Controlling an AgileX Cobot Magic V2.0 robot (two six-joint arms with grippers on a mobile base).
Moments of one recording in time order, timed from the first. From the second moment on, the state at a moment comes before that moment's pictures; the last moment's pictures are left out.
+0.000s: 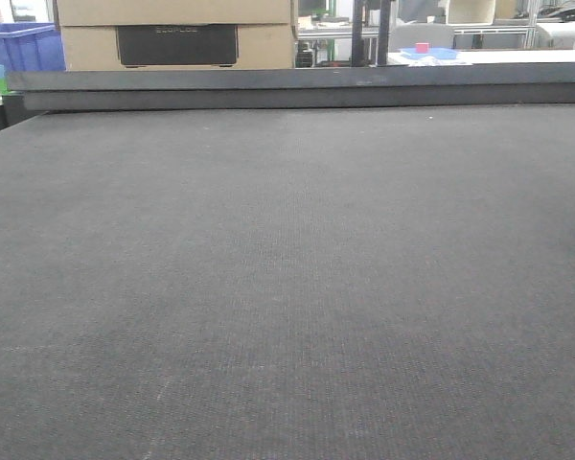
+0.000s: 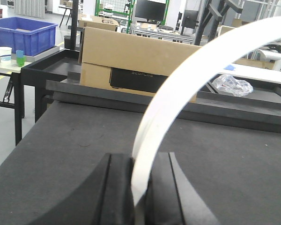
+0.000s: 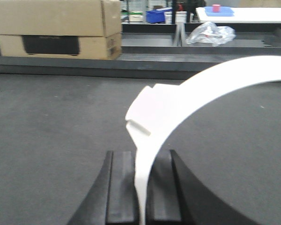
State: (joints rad) left arm 0.01 0.58 -0.70 -0.15 0.23 0.01; right arm -0.19 0.52 -0.85 0.24 0.59 -0.15
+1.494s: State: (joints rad) left arm -0.16 0.44 -0.70 -0.14 0.26 0.11; right arm -0.10 0.39 -0.83 0.25 0.55 -0.19
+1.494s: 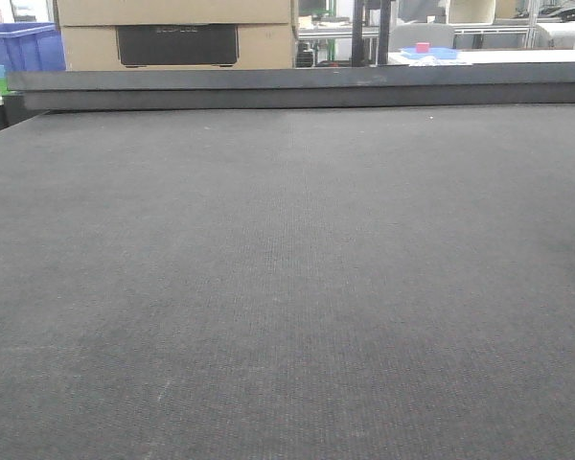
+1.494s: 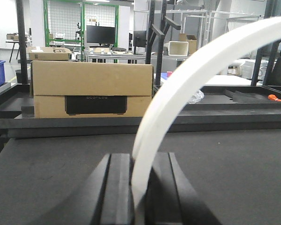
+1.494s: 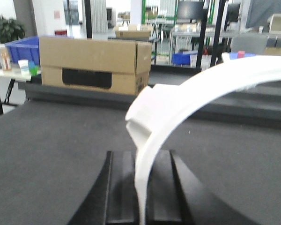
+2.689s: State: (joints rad) left arm -0.16 0.44 -0.70 -0.14 0.26 0.11; right arm -0.10 0.39 -0.83 0.25 0.52 -0.20
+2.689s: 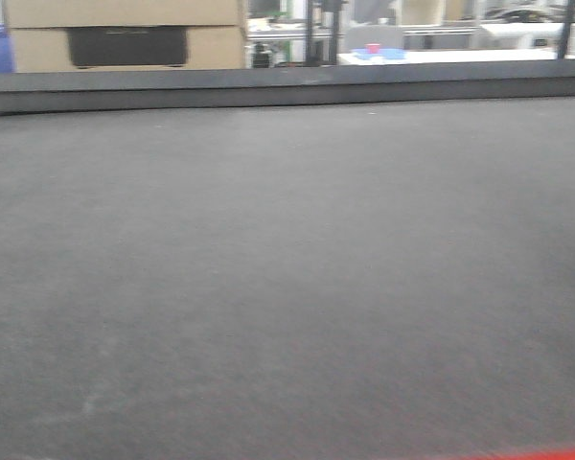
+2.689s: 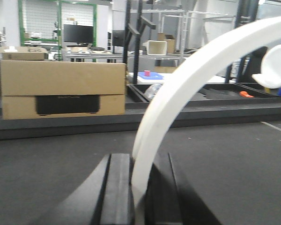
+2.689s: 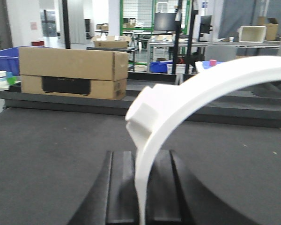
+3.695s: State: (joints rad) left arm -0.16 0.44 -0.70 -0.14 0.26 0.11; right arm -0.10 0.39 -0.83 0.25 0.52 -0.20
